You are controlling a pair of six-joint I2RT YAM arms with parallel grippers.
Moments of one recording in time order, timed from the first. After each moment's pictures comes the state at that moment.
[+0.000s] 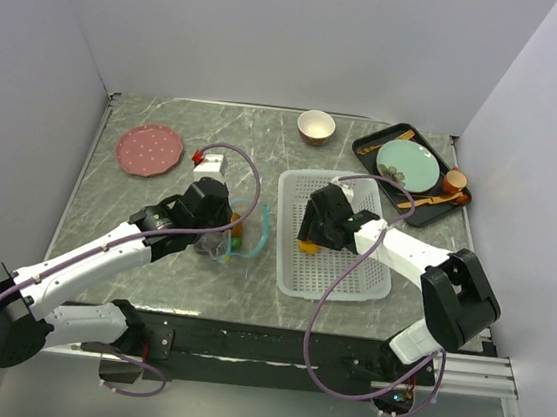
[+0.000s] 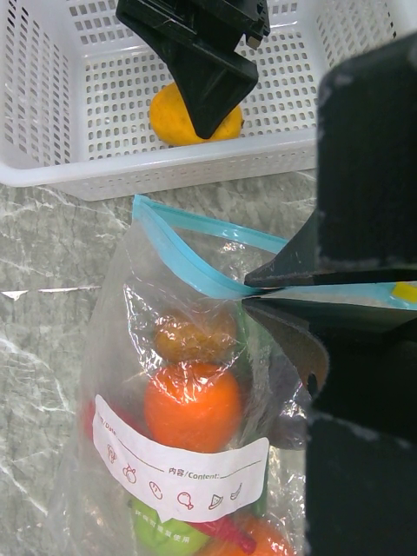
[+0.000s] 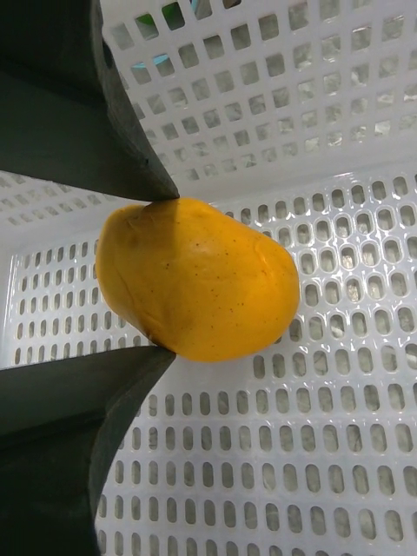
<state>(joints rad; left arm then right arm) -0.77 1.11 0.90 -0.42 -0.41 -0.64 0.62 1.53 0.91 -0.38 0.18 0.71</state>
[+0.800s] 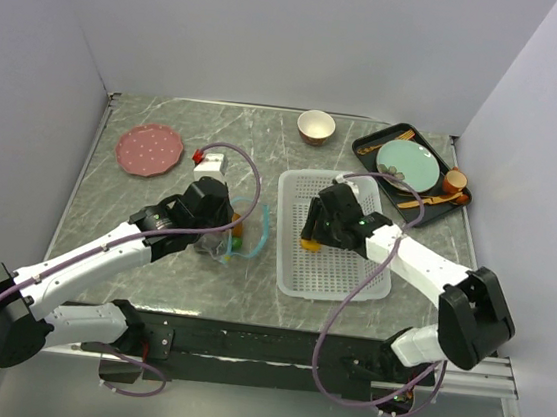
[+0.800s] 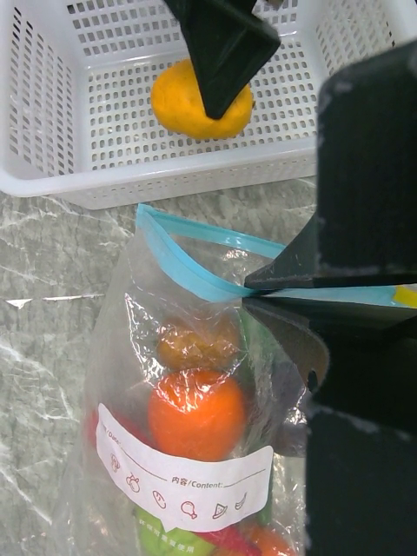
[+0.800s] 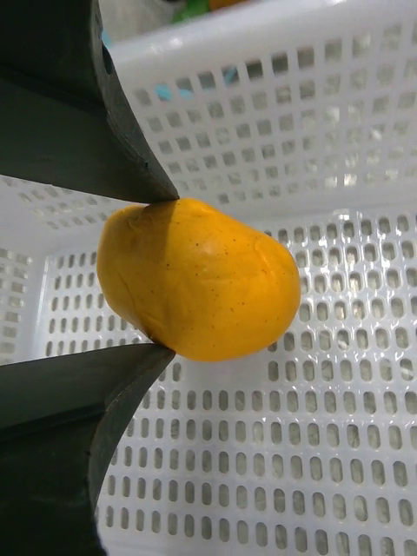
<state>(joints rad) -0.77 1.11 0.90 -0.41 -0.40 -0.64 0.61 1.42 0.90 -0.41 0.15 0.66</state>
